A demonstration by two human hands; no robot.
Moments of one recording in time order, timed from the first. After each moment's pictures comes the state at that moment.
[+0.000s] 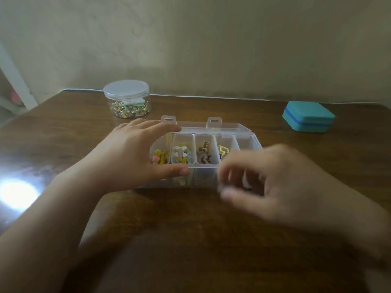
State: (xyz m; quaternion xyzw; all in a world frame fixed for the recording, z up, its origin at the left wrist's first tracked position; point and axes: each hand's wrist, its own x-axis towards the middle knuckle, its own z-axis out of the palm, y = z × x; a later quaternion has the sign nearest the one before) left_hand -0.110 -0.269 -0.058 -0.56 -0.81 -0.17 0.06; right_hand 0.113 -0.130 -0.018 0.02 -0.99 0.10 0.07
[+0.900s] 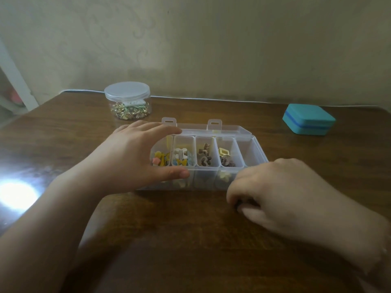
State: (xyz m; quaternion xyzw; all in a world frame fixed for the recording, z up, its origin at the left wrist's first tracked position) left_hand -0.107 -0.270 -0.055 -0.56 -0.81 -0.16 0.05; right_hand 0.110 -0.133 -0.023 -0.04 -1.00 0.00 0.01
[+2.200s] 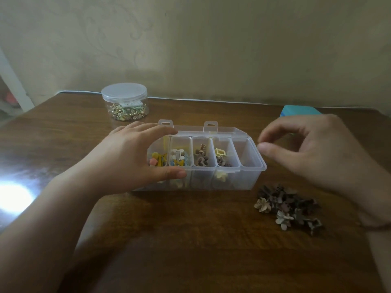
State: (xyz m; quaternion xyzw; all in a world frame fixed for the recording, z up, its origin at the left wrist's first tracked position) left_hand -0.109 -0.270 -0.055 -0.55 -0.82 -0.16 0.04; right_hand 0.124 -0.089 -0.005 -0.16 -0.94 0.17 0.24
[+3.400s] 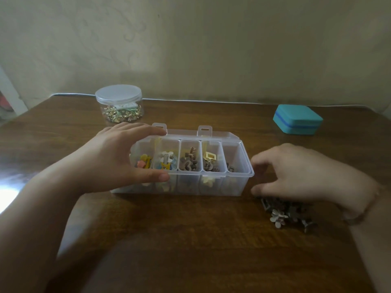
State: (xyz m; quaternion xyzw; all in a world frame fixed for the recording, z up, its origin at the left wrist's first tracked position) left_hand -0.123 -0.278 -0.052 -0.57 -0.80 -0.20 0.00; right_hand 0.115 -0.079 -0.017 -0.23 -0.96 0.08 -0.11
